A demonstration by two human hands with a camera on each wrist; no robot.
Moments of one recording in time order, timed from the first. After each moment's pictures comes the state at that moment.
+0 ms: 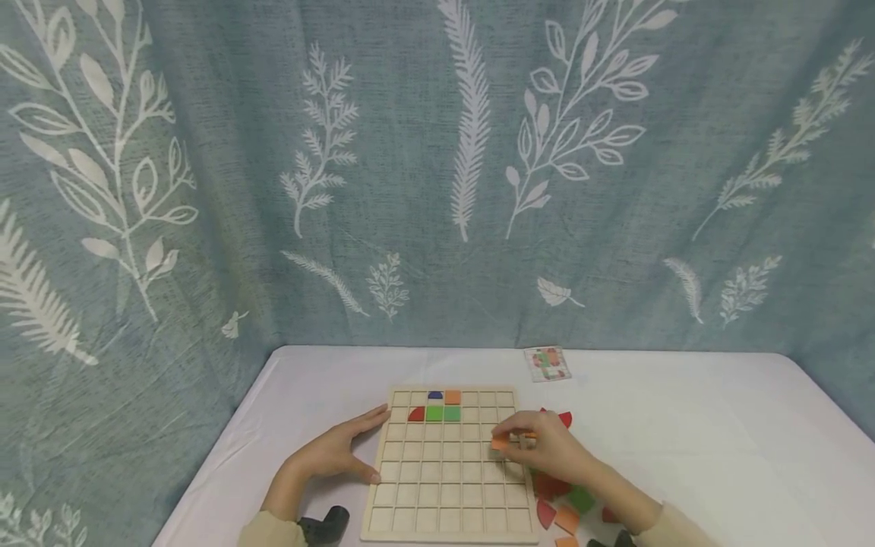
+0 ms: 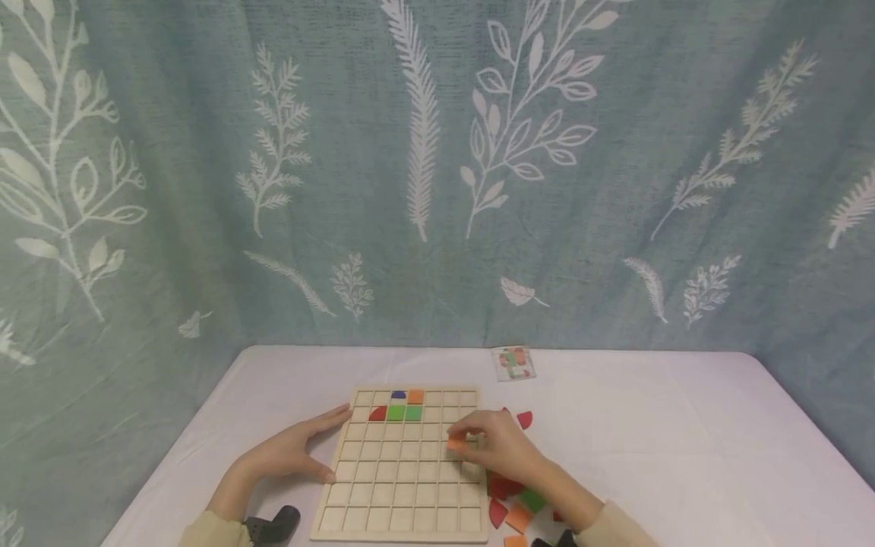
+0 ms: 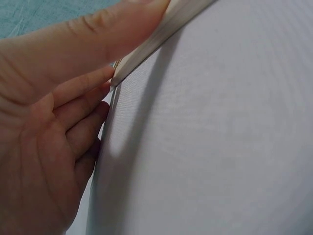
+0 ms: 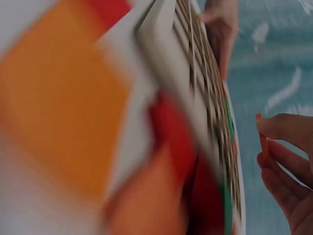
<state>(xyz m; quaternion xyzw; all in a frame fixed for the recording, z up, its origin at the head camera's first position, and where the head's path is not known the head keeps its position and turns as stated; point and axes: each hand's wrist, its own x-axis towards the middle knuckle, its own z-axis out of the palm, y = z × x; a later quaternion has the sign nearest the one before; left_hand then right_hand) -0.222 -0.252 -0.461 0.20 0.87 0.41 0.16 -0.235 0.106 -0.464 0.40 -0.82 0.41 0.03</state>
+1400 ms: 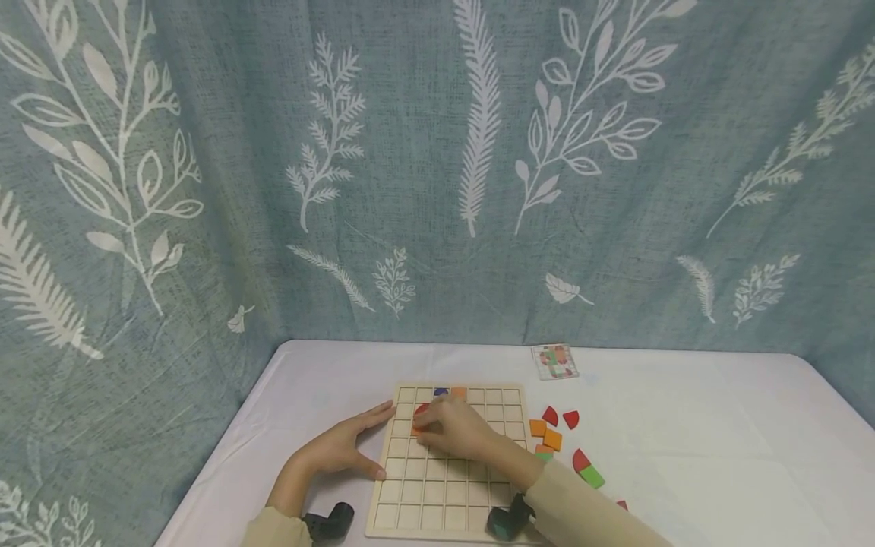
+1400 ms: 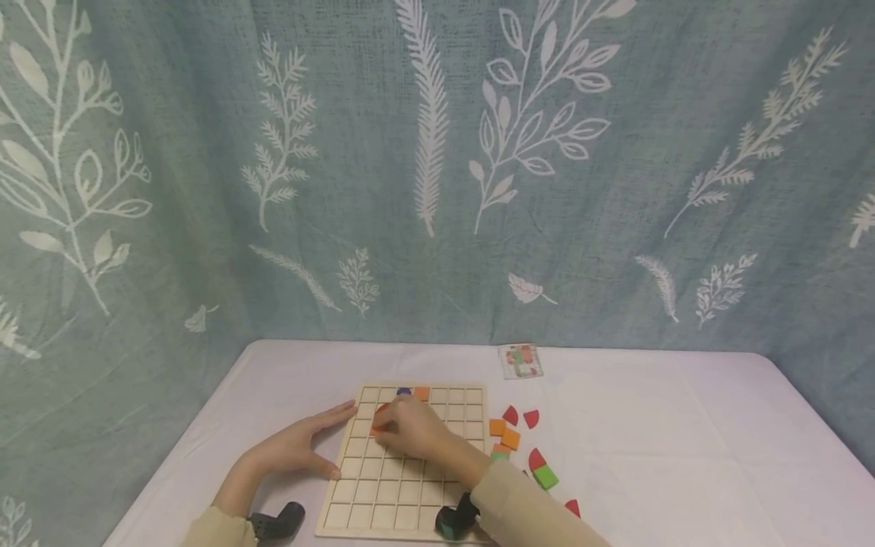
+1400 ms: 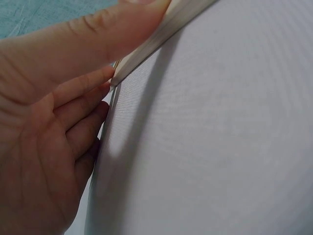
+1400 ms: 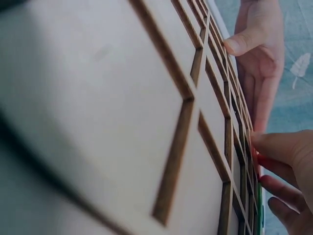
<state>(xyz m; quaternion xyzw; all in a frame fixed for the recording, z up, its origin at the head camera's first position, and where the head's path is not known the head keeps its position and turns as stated) -0.222 -0.254 -0.463 0.20 0.88 0.40 0.15 -0.263 -0.020 -0.471 0.44 -0.86 0.24 0.03</state>
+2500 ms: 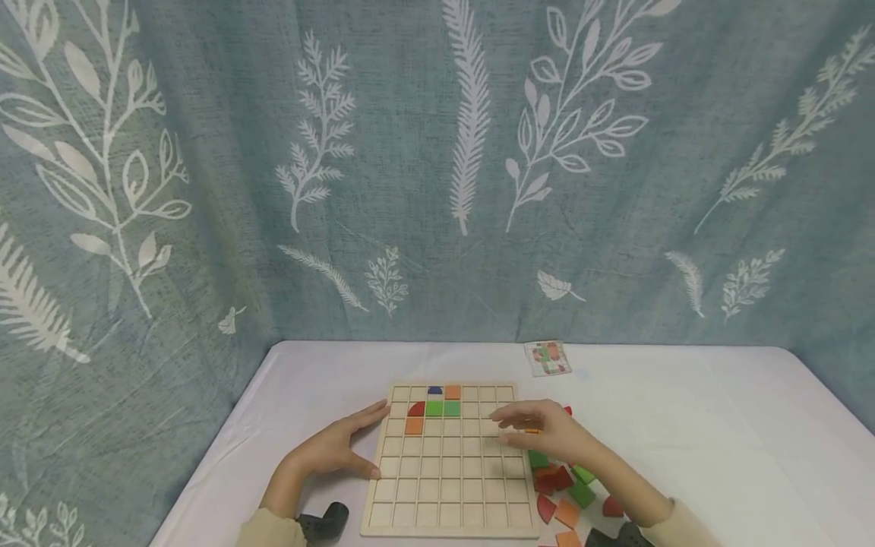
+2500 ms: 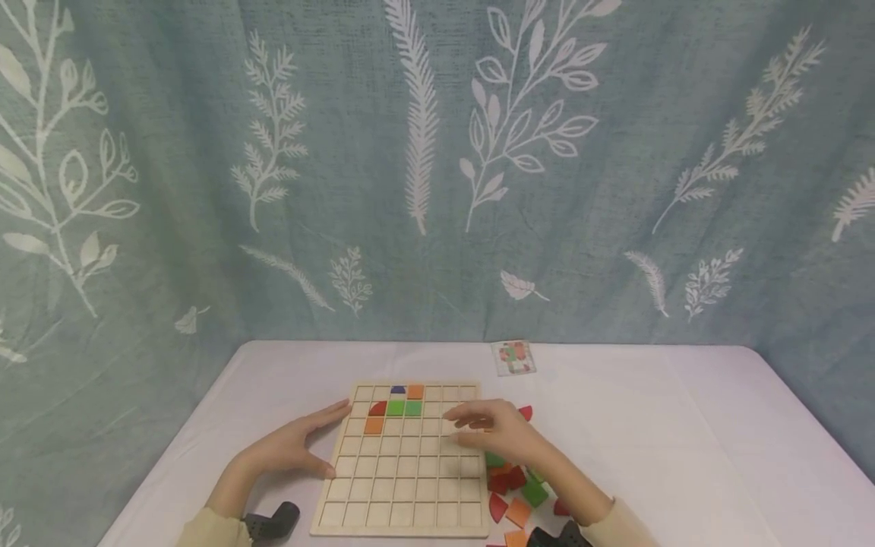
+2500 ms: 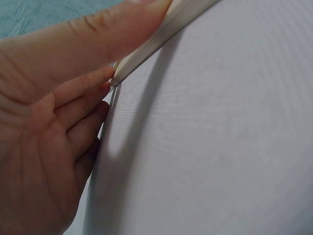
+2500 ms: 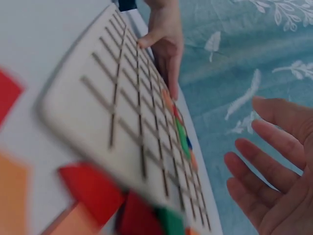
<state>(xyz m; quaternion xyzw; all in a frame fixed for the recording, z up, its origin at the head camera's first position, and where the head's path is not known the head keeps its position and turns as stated) -0.224 -0.252 -0.464 0.19 0.88 0.41 0.15 -0.235 0.110 -0.443 0.34 -0.79 0.50 -0.11</state>
